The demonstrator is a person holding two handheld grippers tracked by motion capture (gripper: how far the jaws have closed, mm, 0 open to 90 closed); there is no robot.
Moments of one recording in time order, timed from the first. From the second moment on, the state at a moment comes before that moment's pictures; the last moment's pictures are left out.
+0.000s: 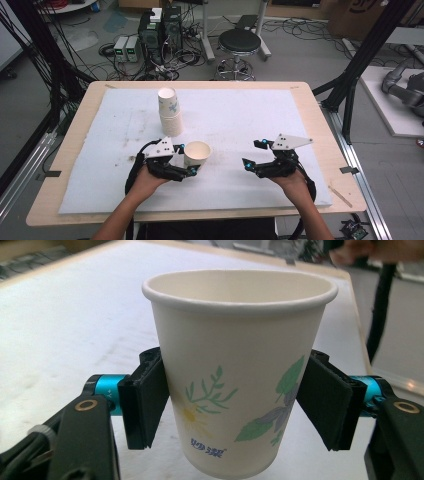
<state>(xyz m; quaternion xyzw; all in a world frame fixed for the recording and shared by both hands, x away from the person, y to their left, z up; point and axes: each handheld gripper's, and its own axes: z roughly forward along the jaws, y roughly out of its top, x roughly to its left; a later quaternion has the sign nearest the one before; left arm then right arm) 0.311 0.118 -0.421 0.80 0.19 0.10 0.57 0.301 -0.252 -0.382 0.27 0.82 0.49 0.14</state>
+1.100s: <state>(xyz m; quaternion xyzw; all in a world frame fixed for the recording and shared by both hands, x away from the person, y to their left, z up) 0.309 0.162 -0.413 0.72 0.24 0.20 0.62 0.294 -0.280 -0.384 0.31 0.78 0.51 0.20</state>
